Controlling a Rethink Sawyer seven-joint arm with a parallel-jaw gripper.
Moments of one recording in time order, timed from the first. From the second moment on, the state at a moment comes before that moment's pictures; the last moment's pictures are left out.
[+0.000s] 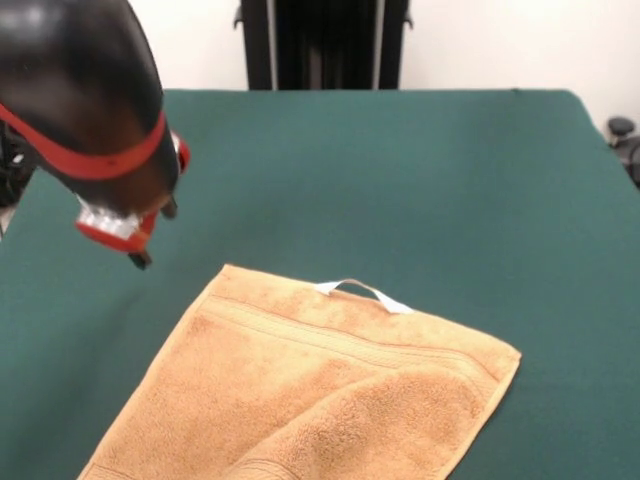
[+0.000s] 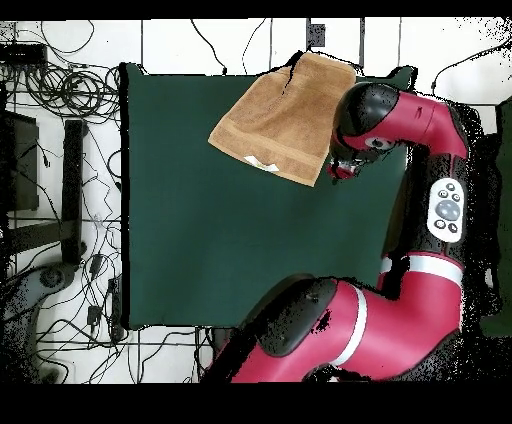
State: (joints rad) arm -0.40 -0.15 0.09 0.66 -0.27 1.52 0.25
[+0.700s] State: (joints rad) arm -0.46 -0.19 0.11 0.71 -0.07 1.63 0.25
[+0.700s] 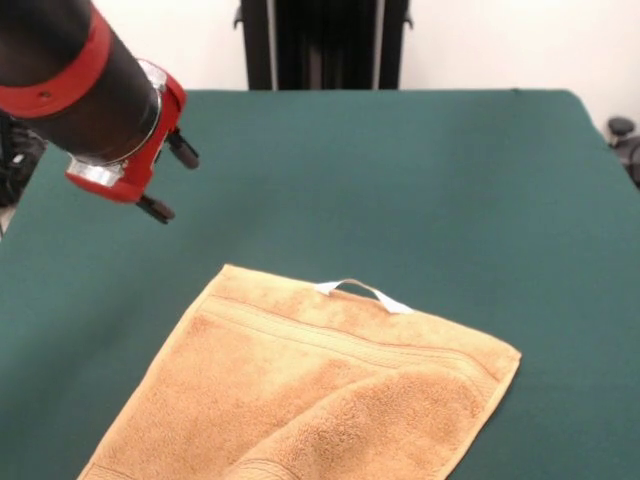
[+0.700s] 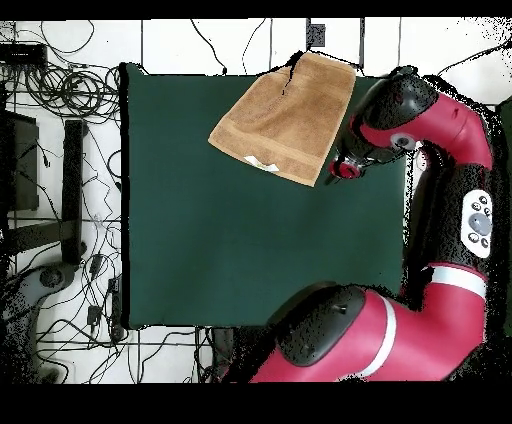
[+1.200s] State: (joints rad) arm -0.52 -0.18 0.15 0.79 0.00 1.59 0.25
